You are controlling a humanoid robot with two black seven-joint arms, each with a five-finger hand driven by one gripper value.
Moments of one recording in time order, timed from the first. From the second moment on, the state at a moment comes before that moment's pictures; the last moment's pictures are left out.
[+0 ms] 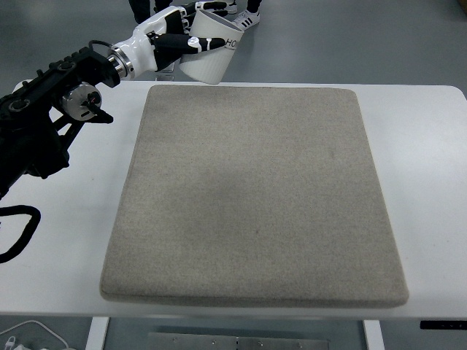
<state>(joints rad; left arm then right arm) -1.03 0.24 -0.79 -0.62 0.50 -0.44 -0.14 0.00 0.00 -0.05 0.17 0.00 -0.01 -0.11</state>
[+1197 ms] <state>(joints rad) -0.83 0.19 -0.67 -0.59 0.67 -0.51 -0.61 0.00 0.00 -0.04 0.17 0.00 -0.01 -0.11</state>
